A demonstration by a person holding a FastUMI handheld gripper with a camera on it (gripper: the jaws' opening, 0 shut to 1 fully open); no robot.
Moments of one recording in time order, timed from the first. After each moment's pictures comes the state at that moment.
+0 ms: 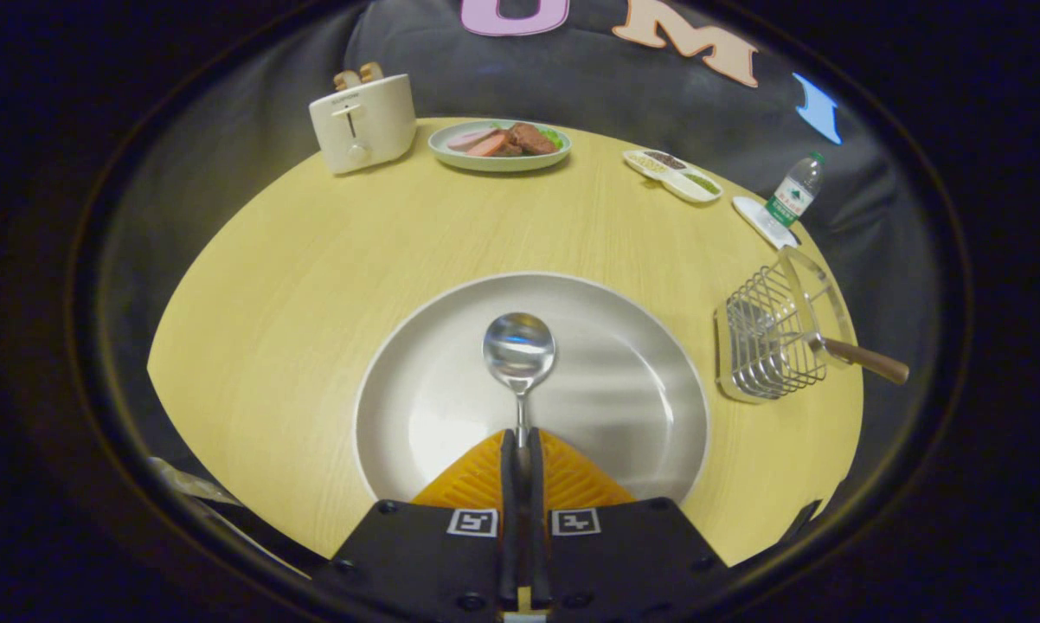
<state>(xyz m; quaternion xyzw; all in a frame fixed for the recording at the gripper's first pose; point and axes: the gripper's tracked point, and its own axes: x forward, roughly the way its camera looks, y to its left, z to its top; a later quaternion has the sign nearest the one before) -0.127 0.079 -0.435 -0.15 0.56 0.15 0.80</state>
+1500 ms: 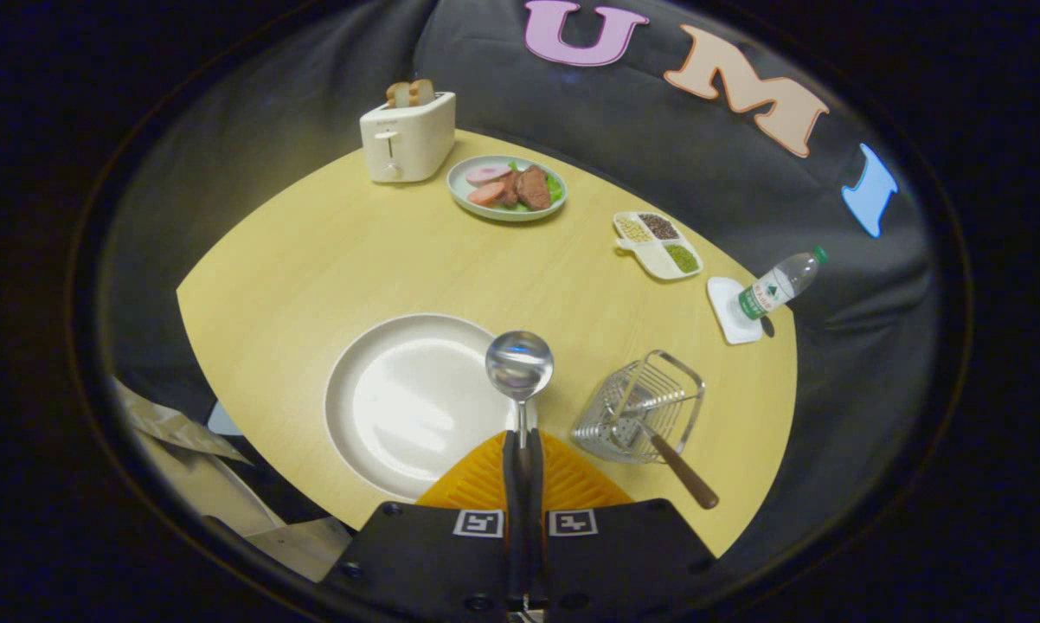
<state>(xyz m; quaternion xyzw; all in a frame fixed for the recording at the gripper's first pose) -0.052 -0.004 -0.322 -0.24 0.53 0.24 0.78</state>
